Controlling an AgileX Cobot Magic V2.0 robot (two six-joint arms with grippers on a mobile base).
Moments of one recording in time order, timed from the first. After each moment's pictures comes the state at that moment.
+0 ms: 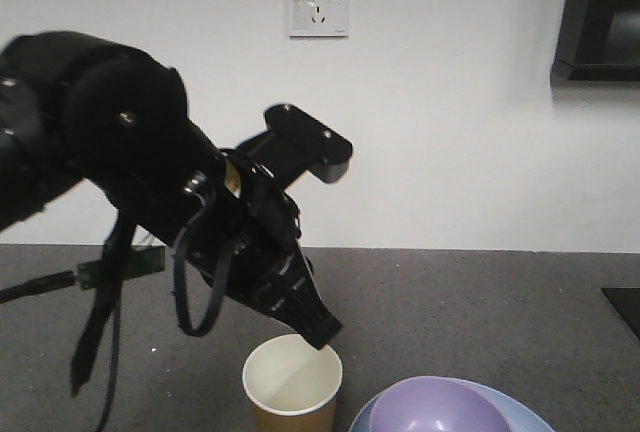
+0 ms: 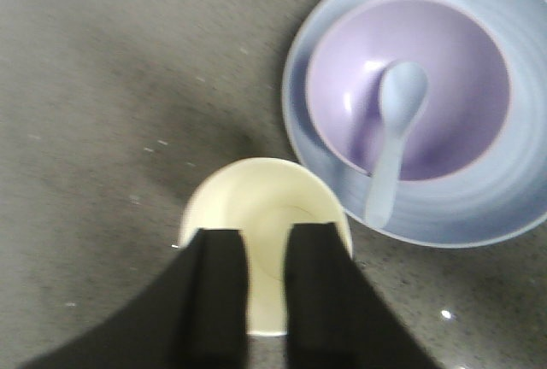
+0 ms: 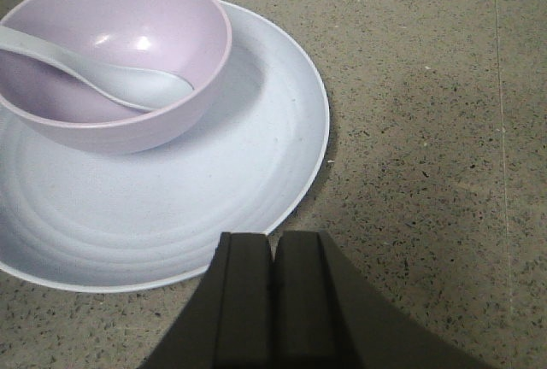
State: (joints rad) left arm -0.76 1.65 -1.88 0.01 1.24 0.20; right arm 0.13 0.53 -0.40 0.11 0.58 -0.18
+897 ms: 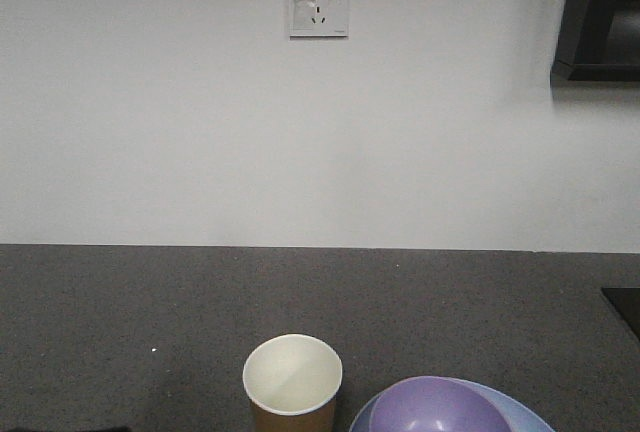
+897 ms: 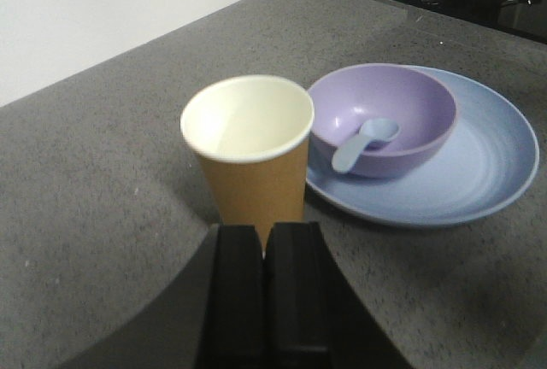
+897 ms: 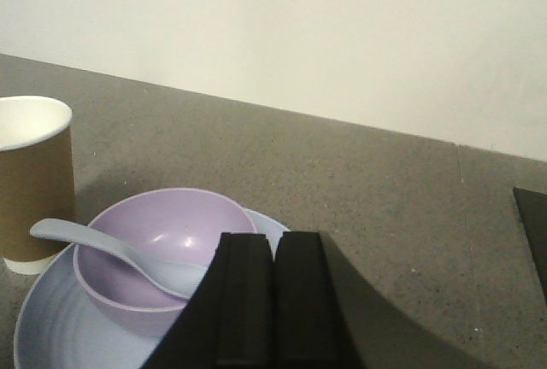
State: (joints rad) left arm -0.76 0.77 -0.58 0.03 0.28 0.00; right arm 0.13 0.31 -0.40 0.31 0.38 -0.38
